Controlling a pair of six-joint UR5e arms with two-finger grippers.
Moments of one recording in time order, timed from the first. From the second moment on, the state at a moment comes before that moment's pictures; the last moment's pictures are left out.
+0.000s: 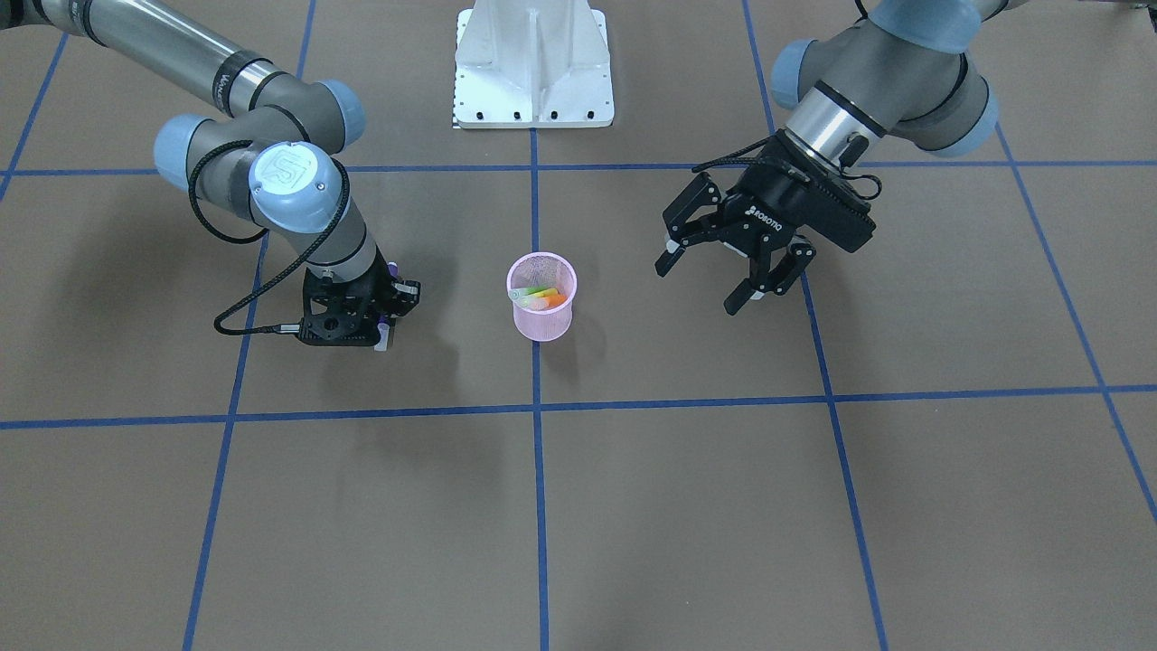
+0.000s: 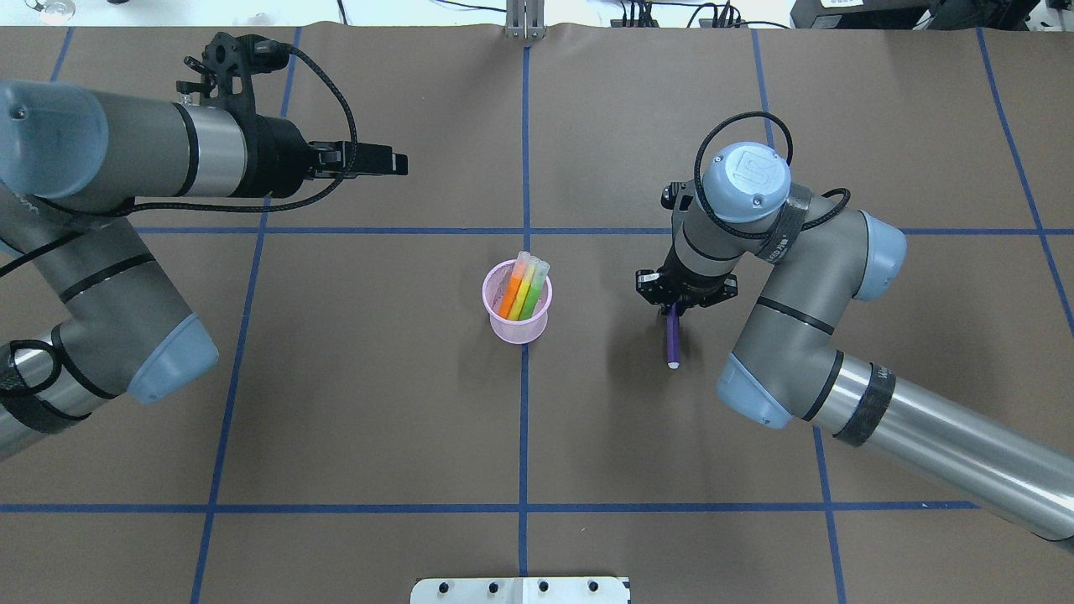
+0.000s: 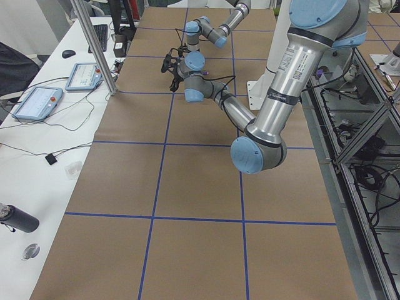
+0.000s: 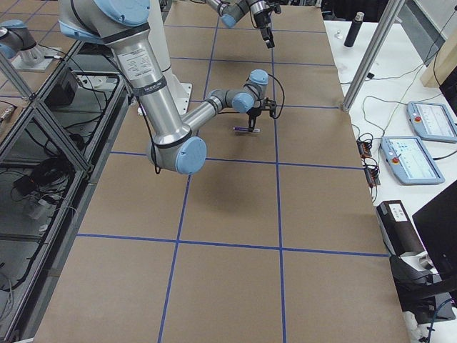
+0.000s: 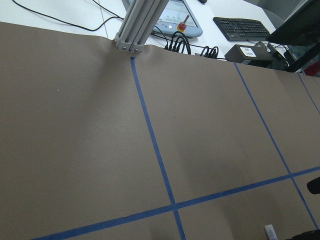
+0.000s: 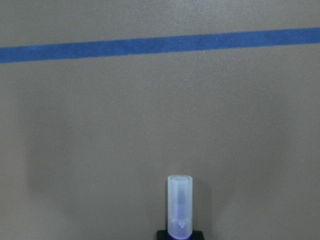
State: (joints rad) left arm -0.79 -1.99 -1.76 -2.38 -1.91 -1.13; right arm 0.66 -1.05 1.59 -1.44 2.04 1.13
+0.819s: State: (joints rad) left arm -0.90 -1.84 -1.75 -2.30 -1.99 -0.83; right arm 0.74 -1.05 1.78 -0.98 1.85 1.11
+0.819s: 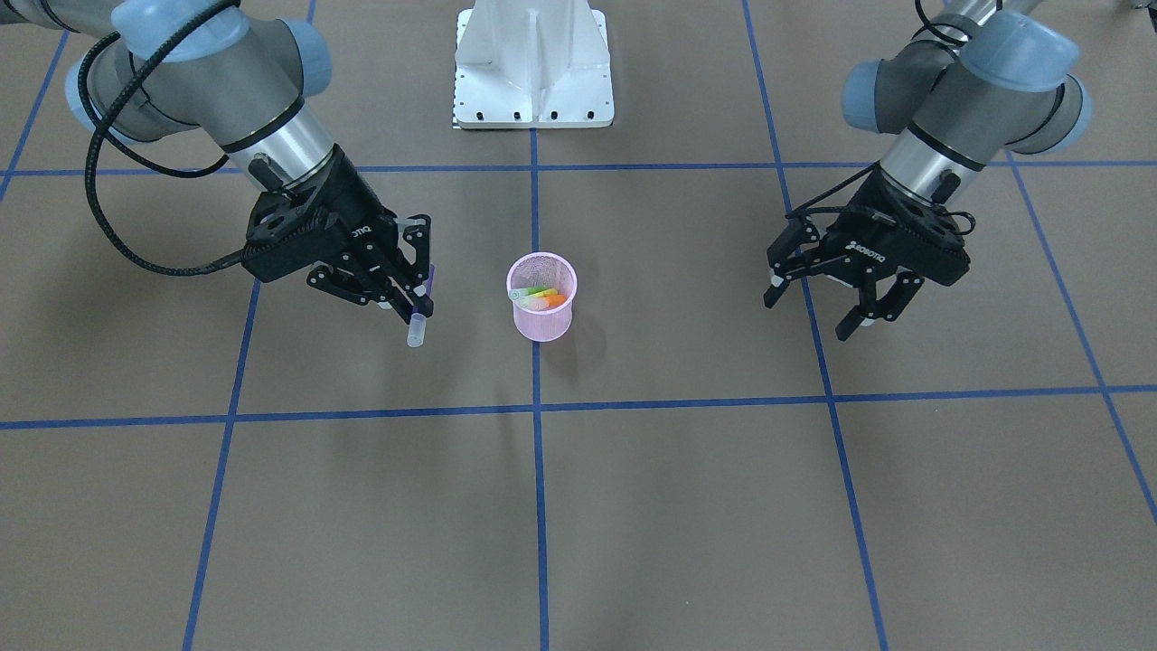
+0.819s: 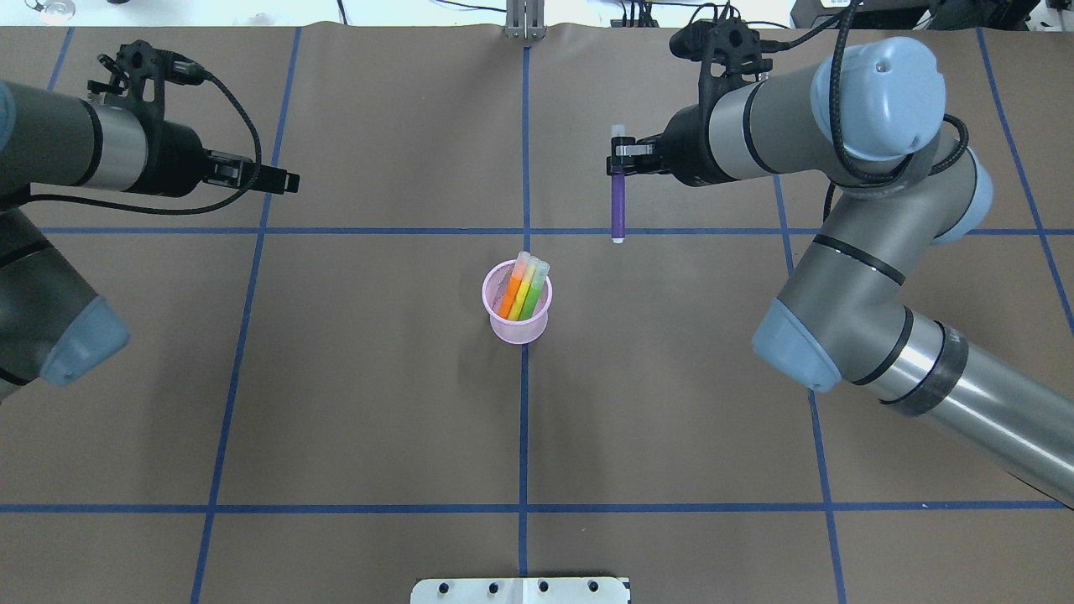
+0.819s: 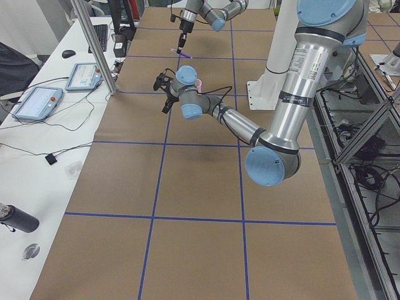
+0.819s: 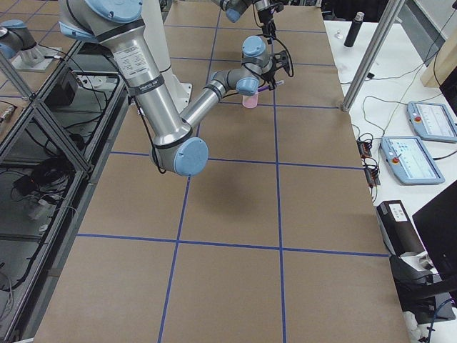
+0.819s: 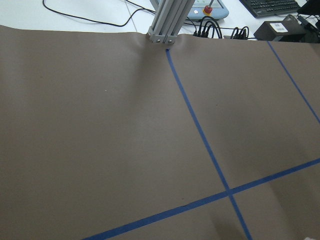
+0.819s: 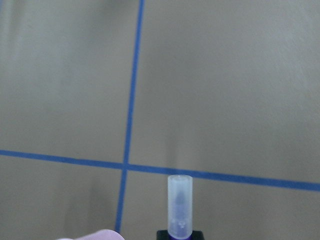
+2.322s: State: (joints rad) left arm -1.05 -1.71 -1.72 -2.06 -1.99 -0.54; right arm 0.40 -1.05 1.63 -0.62 1.31 0.98
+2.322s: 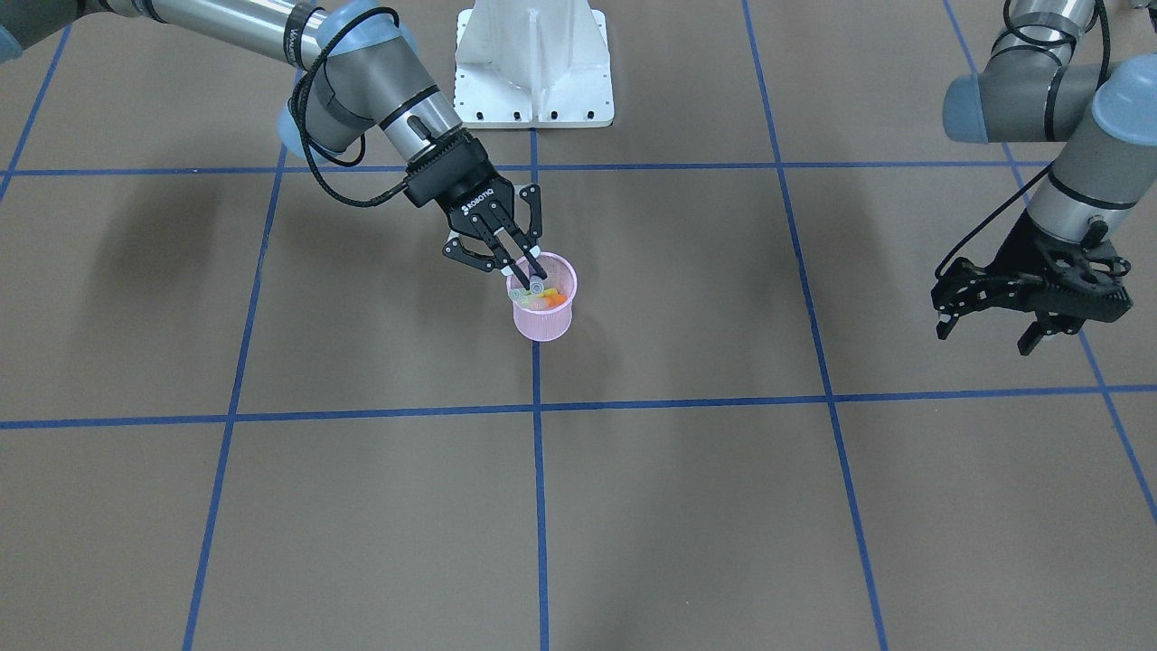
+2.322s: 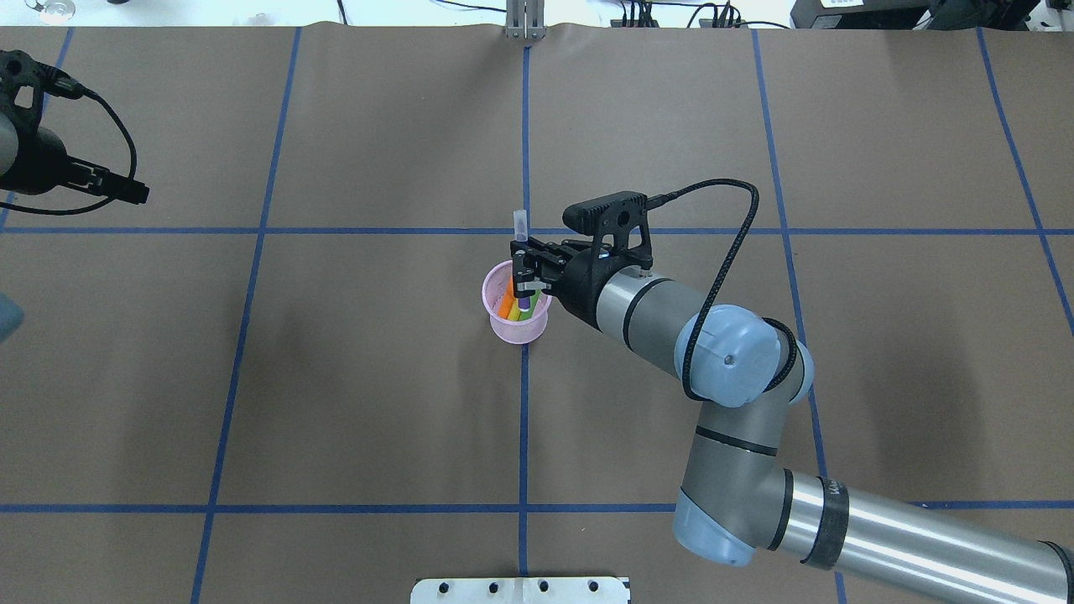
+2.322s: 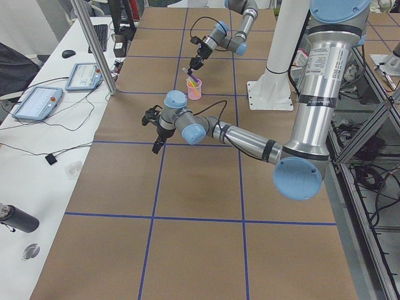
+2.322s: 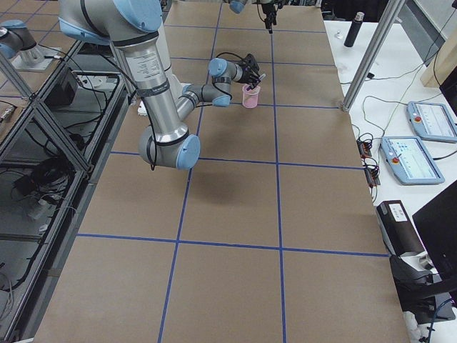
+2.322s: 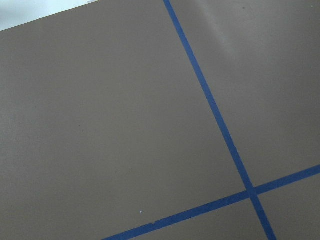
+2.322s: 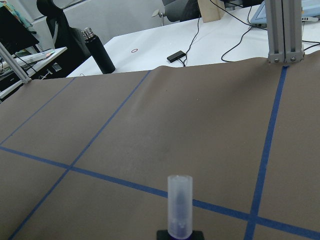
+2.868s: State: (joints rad) left arm -1.08 -1.71 -1.71 -2.03 -2.01 -0.54; right arm 0.39 -1.03 1.69 -0.72 1.30 0.99
